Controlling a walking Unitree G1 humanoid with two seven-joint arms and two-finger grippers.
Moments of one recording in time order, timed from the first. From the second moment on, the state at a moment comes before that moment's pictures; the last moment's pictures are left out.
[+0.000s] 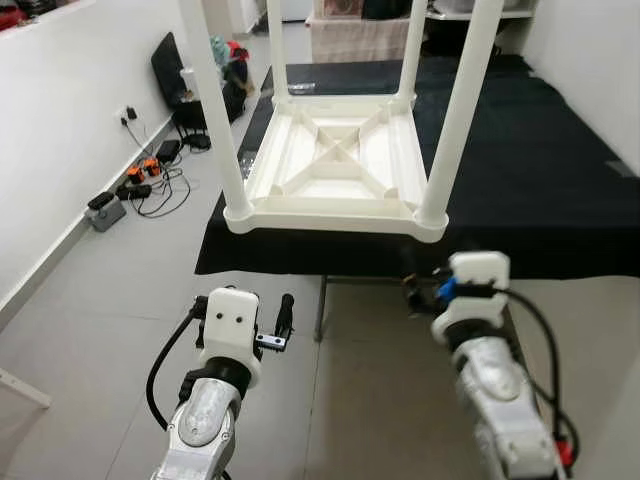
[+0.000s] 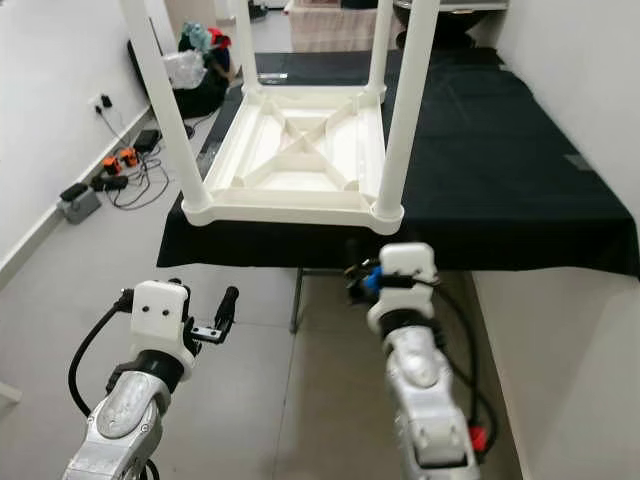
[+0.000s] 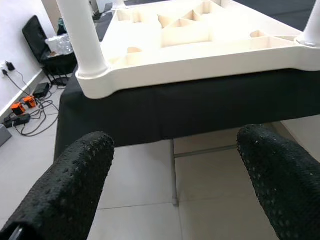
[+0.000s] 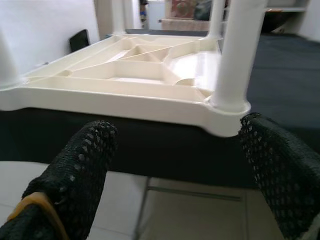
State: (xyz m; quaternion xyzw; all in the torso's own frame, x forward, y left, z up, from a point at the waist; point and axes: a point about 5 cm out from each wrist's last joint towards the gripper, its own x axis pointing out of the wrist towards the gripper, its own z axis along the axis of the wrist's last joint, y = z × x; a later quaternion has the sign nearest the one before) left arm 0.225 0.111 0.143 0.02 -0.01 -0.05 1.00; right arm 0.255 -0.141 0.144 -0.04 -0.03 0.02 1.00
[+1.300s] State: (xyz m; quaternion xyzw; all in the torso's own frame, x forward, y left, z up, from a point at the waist) left arm 0.231 0.114 0.161 0.01 -0.05 -0.04 1.00; right arm 0.260 -0.142 0.157 -0.08 -0.07 0.01 0.99
